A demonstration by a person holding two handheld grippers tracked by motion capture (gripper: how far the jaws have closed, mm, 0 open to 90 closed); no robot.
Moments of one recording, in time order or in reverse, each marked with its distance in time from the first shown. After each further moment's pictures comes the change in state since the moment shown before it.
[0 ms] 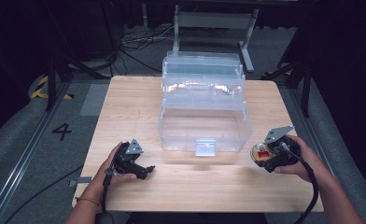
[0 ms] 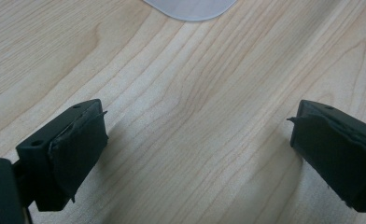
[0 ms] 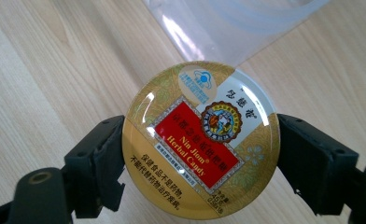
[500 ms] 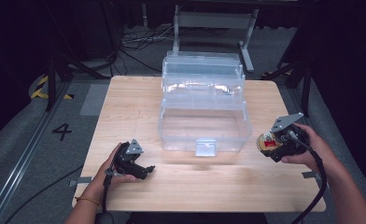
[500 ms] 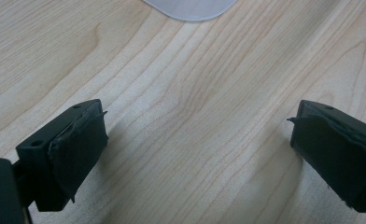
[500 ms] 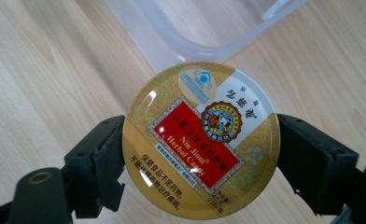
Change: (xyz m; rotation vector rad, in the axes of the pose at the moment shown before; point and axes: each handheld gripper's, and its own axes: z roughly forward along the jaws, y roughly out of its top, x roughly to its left) left arm 0.000 0.000 0.000 0.000 0.000 0.000; right arm -0.021 0.019 -0.031 0.007 -0.059 -0.010
